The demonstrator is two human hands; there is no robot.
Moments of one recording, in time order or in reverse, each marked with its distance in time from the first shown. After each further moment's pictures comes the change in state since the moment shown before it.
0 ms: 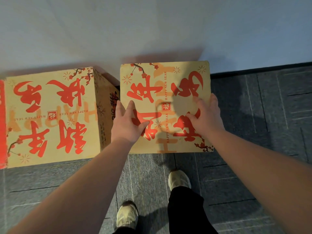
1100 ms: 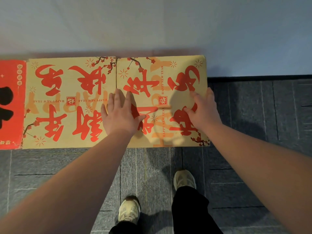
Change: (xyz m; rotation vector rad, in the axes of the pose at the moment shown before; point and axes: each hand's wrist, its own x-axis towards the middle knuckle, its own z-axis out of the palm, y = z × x) left_hand 0.005 -0.051 -0.030 0.456 0.098 -0.056; right_hand 0.006 -0.054 0.032 -0.014 -0.012 -0.133
